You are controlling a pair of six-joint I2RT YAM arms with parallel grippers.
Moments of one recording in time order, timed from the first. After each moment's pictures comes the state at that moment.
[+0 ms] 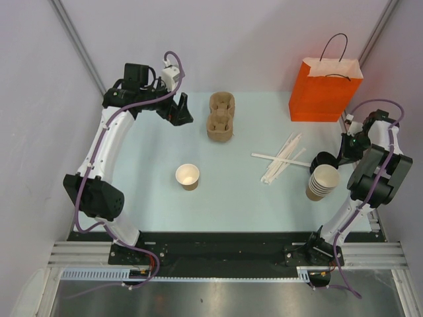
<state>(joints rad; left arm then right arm) -0.20 1.68 1.86 -0.91 0.63 0.30 -0.49 1.91 1.53 -1.02 -0.30 -0.34</state>
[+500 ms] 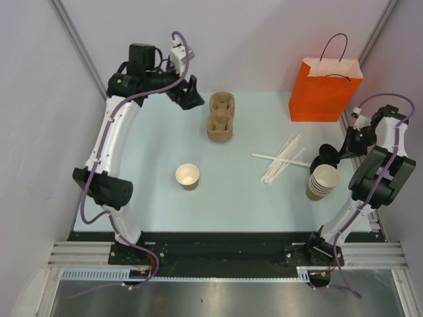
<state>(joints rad) -0.25 1.79 2.15 -0.96 0.67 0.31 -0.52 1.91 1.63 -1.11 -0.41 -0.34</state>
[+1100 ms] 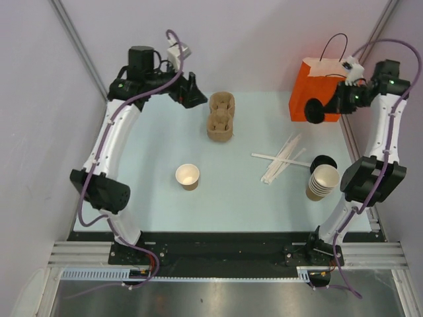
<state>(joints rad) -0.30 1.81 2.13 -0.80 0.70 0.14 -0.37 1.88 2.09 -1.22 -0.71 -0.34</state>
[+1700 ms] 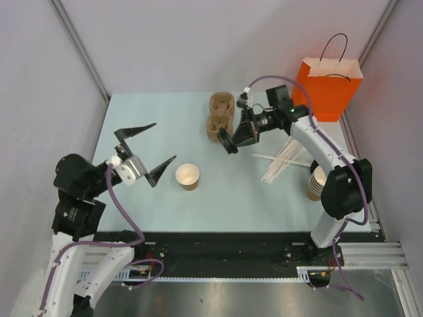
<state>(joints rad) -0.27 0.66 1.12 -0.31 0.72 0.51 0.34 1.73 1.63 -0.72 -1.33 0.44</state>
